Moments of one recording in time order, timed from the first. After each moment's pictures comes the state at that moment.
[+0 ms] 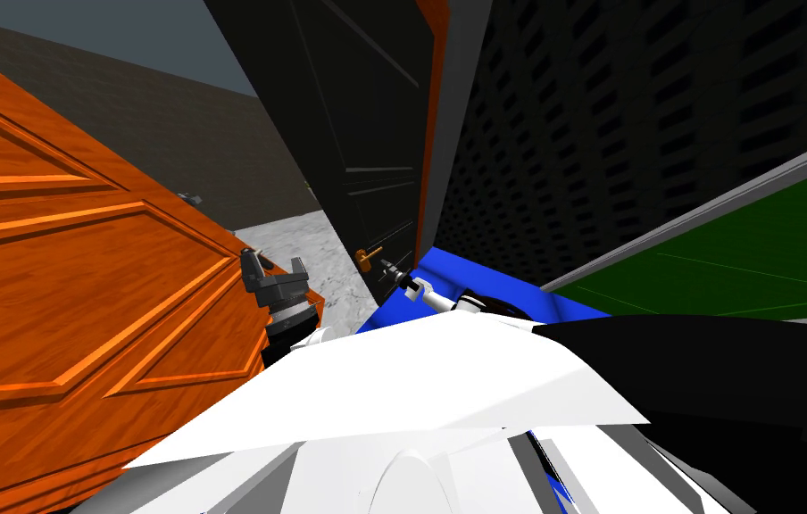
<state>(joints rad) -0.39 -0.13 0.61 -0.93 0.00 -0.42 -0.34</state>
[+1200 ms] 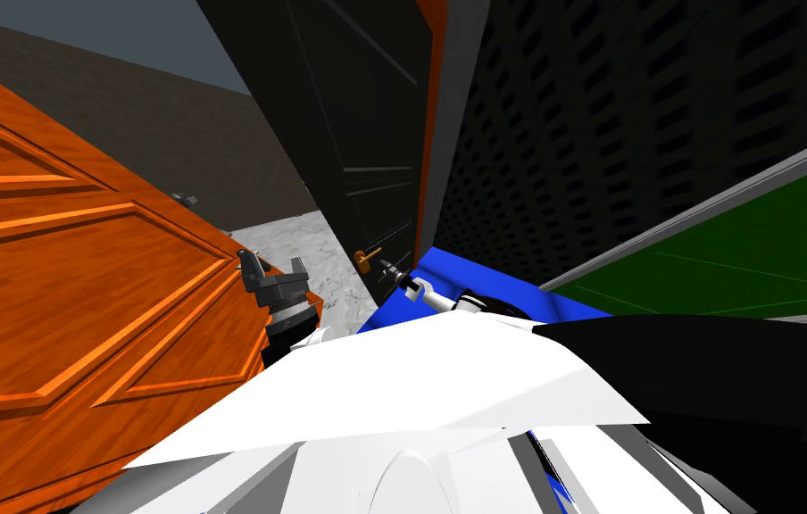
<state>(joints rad) -0.40 -0.14 0.63 -0.93 0.00 -0.42 -0.35</state>
